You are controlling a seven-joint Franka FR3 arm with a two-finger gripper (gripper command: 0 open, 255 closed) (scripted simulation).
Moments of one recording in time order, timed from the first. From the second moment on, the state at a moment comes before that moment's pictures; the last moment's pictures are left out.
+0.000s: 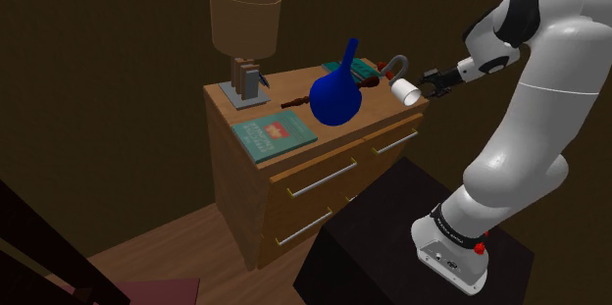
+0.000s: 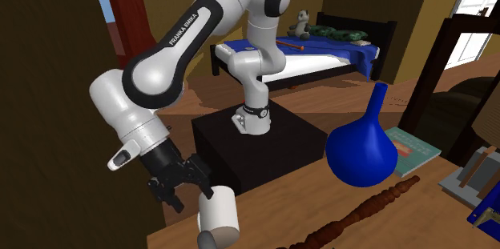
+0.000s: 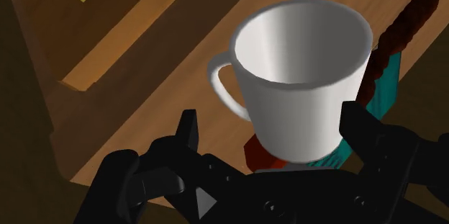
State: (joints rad) arm -0.36 0.36 -0.81 -2.04 1.07 1.97 -1.01
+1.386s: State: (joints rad) arm -0.21 0.41 -0.98 -2.02 1.18 1.80 -0.96
